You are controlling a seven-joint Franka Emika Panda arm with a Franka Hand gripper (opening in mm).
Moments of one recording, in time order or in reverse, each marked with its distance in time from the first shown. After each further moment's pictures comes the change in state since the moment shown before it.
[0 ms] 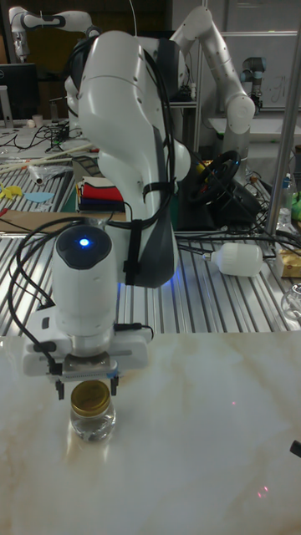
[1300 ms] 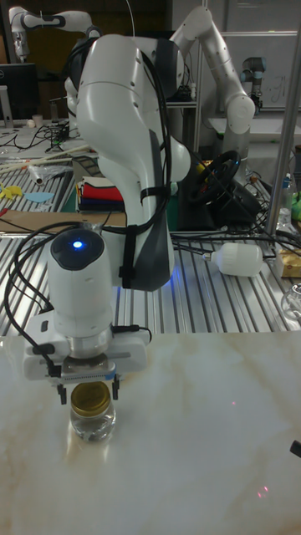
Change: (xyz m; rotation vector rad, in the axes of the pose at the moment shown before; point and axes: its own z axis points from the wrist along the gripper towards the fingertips) arm -0.001 0.001 0.011 -0.034 -0.027 0.010
